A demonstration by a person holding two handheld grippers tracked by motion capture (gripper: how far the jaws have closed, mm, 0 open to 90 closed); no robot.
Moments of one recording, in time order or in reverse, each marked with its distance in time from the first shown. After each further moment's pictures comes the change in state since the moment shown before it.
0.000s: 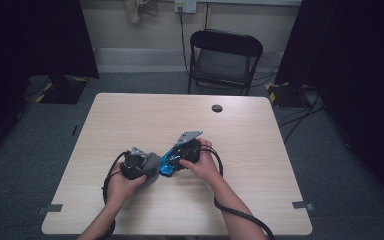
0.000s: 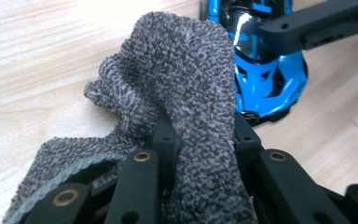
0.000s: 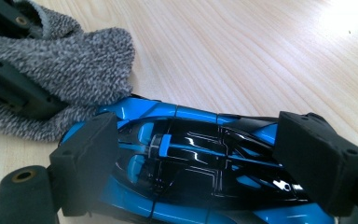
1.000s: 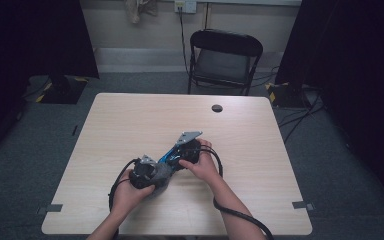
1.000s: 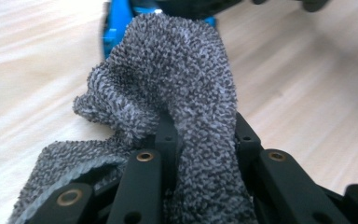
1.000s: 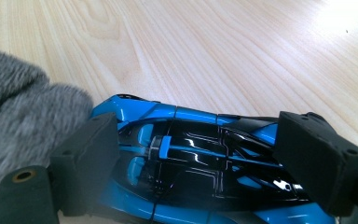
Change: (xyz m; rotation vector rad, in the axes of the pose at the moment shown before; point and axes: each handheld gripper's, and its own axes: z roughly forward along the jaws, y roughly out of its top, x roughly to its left) left arm -0.039 -0.006 0.001 0.039 -0.110 0.053; right arm 0.002 0.000 0.000 0.000 -0.012 0.008
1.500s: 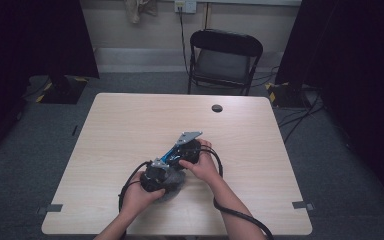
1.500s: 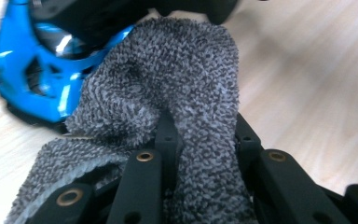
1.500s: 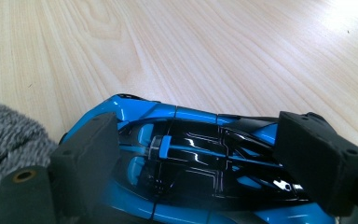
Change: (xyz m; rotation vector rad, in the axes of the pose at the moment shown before) left arm -0.024 0.008 0.011 0.001 -0.086 0.067; right arm 0.000 0.000 0.000 -0.002 0.003 -0.003
